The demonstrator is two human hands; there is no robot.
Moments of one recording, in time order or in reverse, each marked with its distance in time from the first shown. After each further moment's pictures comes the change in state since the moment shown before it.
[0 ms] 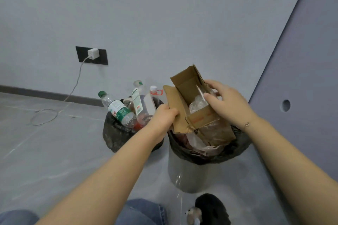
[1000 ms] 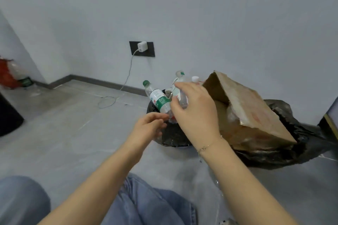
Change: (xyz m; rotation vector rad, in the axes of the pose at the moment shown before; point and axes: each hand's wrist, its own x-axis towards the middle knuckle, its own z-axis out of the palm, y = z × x) left_hand -0.053 -0.060 -0.078 0.124 0.414 0.000; right_hand -0.015 -0.079 0.125 0.352 0.240 -0.321
